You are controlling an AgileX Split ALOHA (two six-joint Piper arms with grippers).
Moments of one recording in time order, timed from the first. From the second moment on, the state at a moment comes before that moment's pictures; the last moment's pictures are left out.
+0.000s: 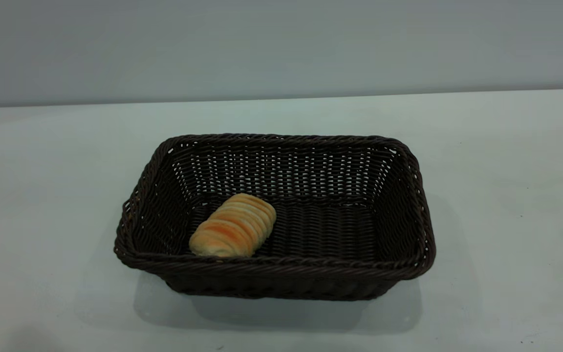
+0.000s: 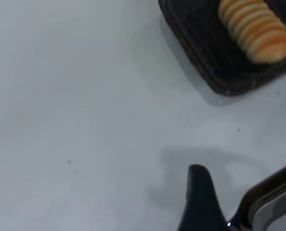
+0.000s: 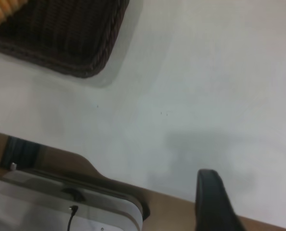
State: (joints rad) left arm -0.55 0.95 -1.06 0.18 1.11 0.02; right arm 0.16 0.85 -0.98 0.10 1.24 -0.12
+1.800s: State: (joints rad) left arm -0.55 -0.02 -0.49 0.16 1.15 -0.18; right arm 0.16 0.02 -0.48 0.12 1.14 -0.24
